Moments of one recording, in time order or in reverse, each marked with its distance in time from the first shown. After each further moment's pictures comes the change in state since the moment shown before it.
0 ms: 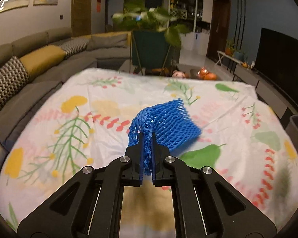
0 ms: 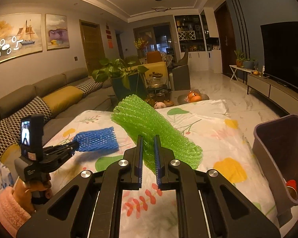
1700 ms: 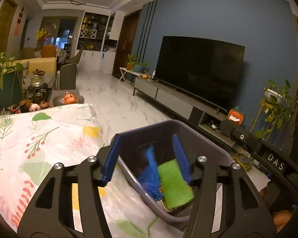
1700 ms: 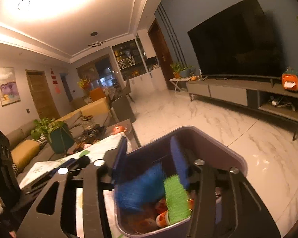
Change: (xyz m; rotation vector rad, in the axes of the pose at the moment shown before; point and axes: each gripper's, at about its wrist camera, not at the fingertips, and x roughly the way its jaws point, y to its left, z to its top) left arm -0.063 -0.346 -0.012 0.171 -0.143 -0.650; right arm -0.128 -0.227 -0.005 0.281 -0.230 -0.333
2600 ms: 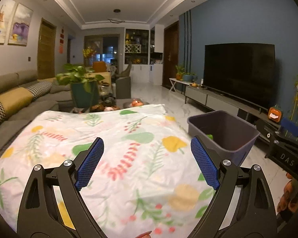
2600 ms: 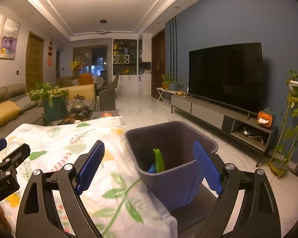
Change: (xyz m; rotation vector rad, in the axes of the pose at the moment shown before) left arm -0.219 0.029 -0.065 0.048 -0.088 0.408; right arm -0.113 0.103 -0.058 -0.294 -0.030 -0.176
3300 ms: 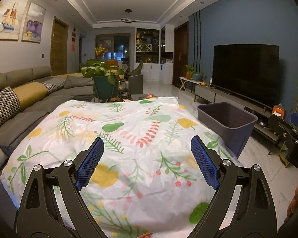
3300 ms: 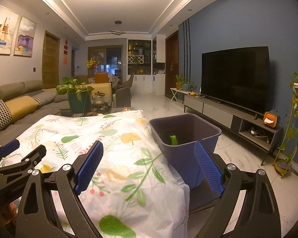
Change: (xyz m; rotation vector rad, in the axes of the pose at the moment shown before) left arm -0.096 0.035 -0.039 -0.025 0.009 0.074; right arm -0.105 0.029 -0.032 -0.030 0.001 0.096
